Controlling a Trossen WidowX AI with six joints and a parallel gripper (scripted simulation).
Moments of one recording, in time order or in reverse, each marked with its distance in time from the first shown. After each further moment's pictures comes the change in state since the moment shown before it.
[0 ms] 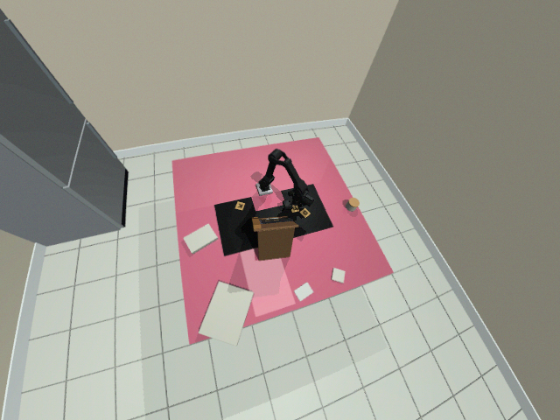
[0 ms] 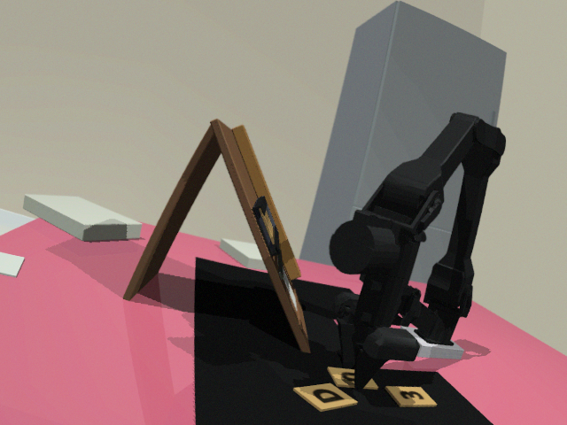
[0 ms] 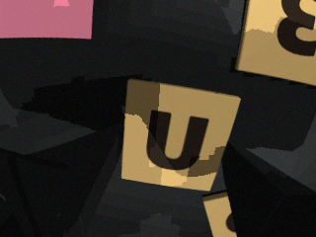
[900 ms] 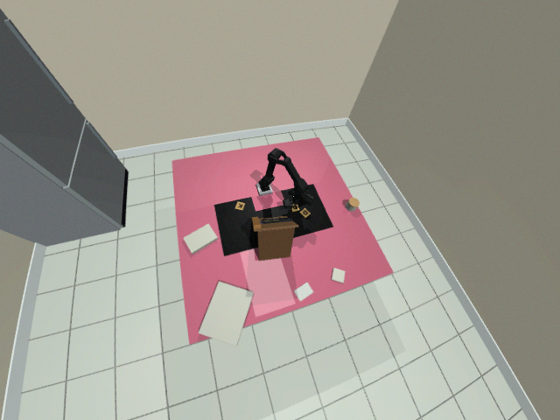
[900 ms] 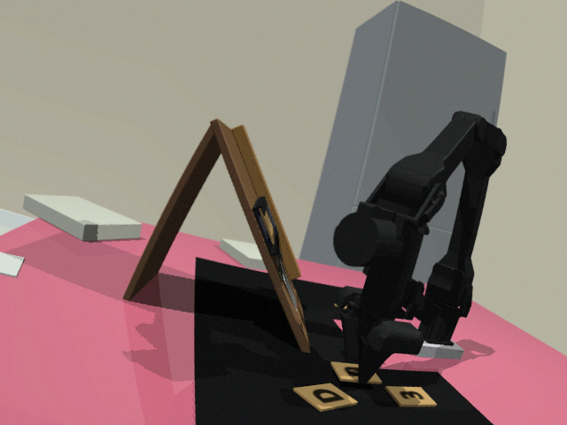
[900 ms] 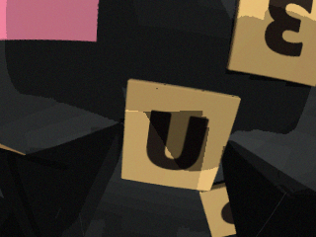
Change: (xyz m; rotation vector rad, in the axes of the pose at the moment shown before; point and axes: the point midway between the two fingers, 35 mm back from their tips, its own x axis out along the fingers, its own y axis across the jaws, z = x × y) arm -0.010 -0.001 0.001 0.000 -0.002 0.002
